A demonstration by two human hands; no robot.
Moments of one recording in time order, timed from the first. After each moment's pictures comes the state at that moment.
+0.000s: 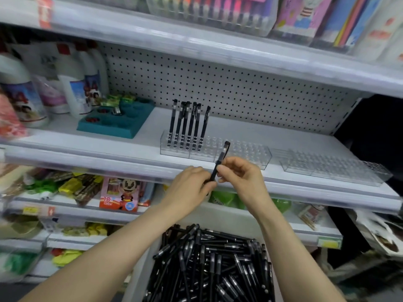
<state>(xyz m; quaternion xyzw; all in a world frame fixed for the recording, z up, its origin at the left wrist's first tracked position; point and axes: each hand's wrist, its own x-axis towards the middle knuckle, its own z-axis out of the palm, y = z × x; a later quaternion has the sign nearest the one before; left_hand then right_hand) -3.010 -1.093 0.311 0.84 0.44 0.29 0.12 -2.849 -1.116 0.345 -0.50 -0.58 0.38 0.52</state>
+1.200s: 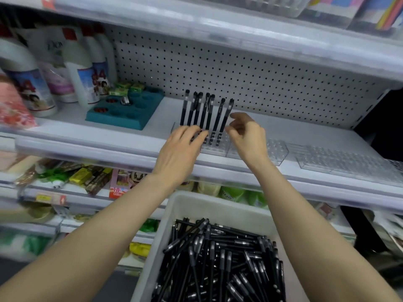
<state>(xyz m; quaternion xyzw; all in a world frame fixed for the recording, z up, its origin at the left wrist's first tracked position) -3.048 -1.032 0.318 0.82 0.48 0.29 -0.14 -2.863 -1.020 0.370 -0.61 -0.66 0.08 0.44</state>
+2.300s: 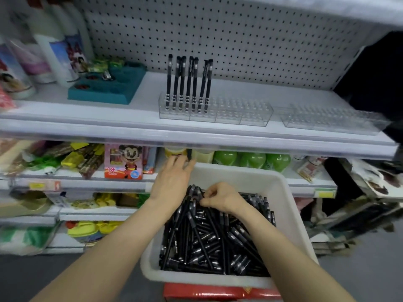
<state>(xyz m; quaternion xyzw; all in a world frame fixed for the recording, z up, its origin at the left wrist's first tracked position) -3.048 -1.128 0.232 0.85 0.51 0.14 -0.03 -2.883 -1.159 0.228 -0.70 -0.59 0.37 0.10</state>
